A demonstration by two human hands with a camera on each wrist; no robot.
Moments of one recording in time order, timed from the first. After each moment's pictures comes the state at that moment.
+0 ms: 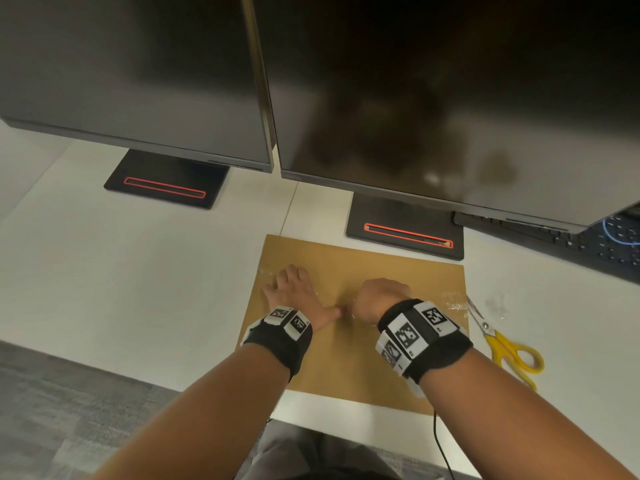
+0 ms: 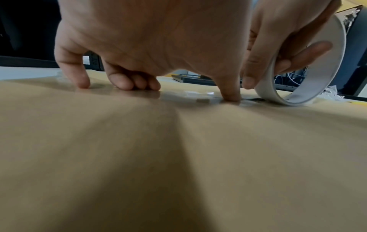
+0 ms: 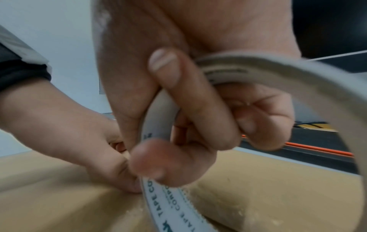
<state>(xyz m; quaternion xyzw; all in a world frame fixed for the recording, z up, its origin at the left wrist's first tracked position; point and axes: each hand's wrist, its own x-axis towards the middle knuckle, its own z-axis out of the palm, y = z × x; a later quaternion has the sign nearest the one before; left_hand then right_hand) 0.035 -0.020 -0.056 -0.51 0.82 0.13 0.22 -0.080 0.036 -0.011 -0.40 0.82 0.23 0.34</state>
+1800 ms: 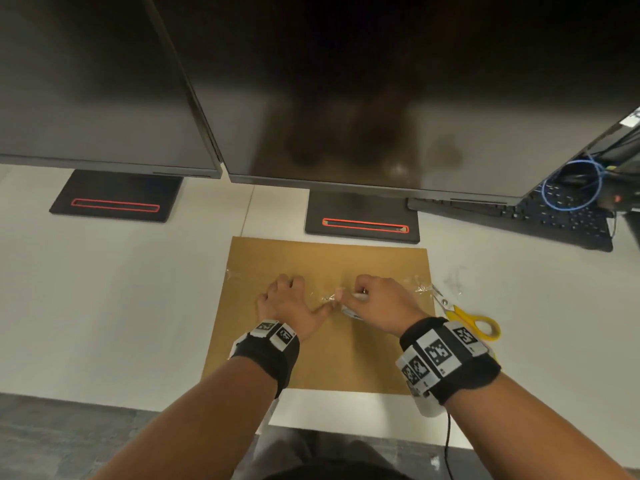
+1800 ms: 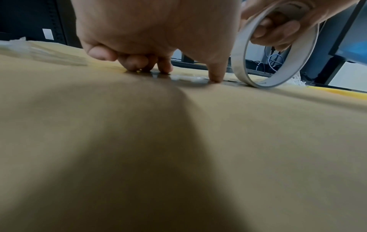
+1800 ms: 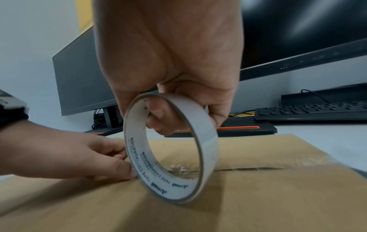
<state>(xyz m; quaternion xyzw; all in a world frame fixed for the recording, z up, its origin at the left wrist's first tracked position) 0.015 0.012 -0.076 -0.45 0.87 0.15 0.15 -0.123 0.117 -0.020 -0.43 0.84 -0.12 0.32</state>
